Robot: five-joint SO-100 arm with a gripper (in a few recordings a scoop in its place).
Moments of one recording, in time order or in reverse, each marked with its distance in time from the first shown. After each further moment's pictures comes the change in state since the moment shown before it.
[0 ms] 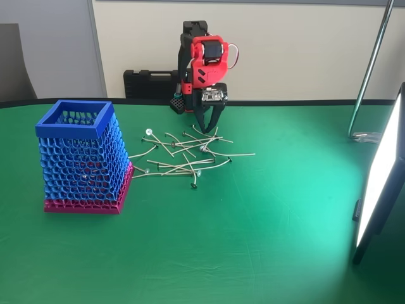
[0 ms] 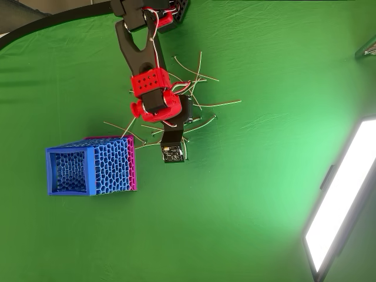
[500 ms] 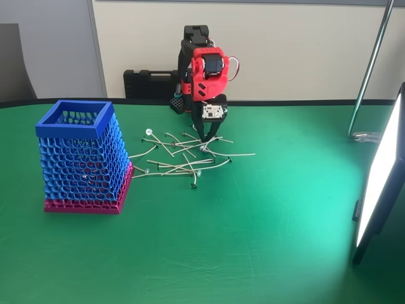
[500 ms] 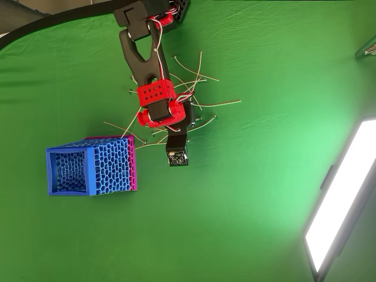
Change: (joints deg) arm -0.2 -7.2 -3.8 -0.1 0.4
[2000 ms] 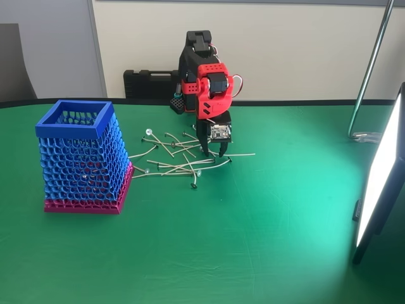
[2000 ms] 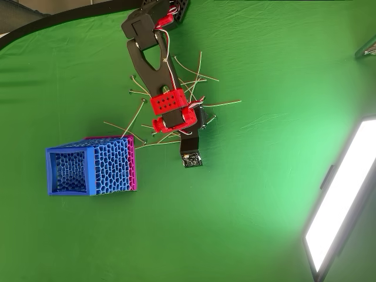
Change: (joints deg) arm -1.8 -7.6 2.4 -7.4 -1.9
